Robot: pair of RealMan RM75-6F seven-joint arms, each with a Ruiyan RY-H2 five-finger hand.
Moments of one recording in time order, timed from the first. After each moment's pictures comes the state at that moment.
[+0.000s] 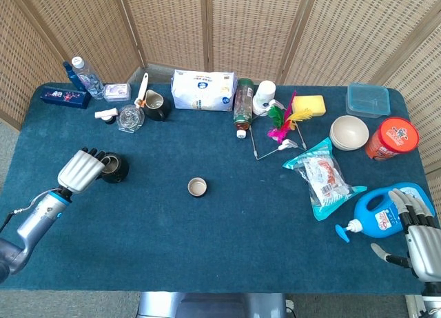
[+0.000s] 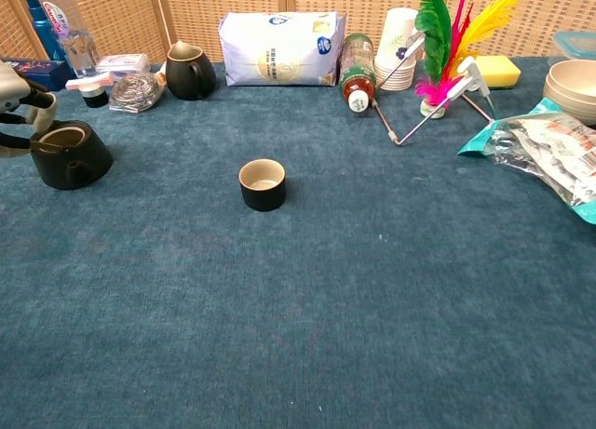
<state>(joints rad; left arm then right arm) -0.58 -1.59 0.02 -0.61 1.72 1.27 0.03 0.01 -0.95 0.02 -1.84 -1.54 1.50 0.08</state>
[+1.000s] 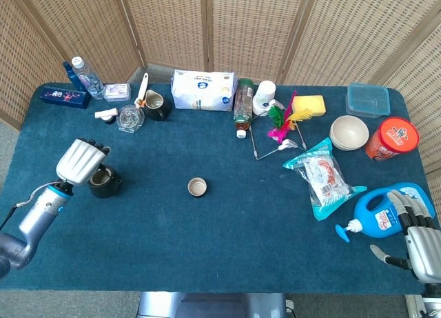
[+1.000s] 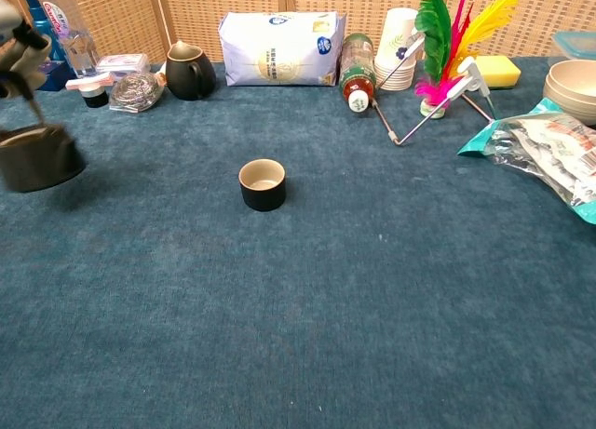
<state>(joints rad) -0.62 -1.51 -0.04 -0.81 1.67 1.37 0.12 0.01 -0.94 0.02 -1.85 -1.55 1.50 0.10</state>
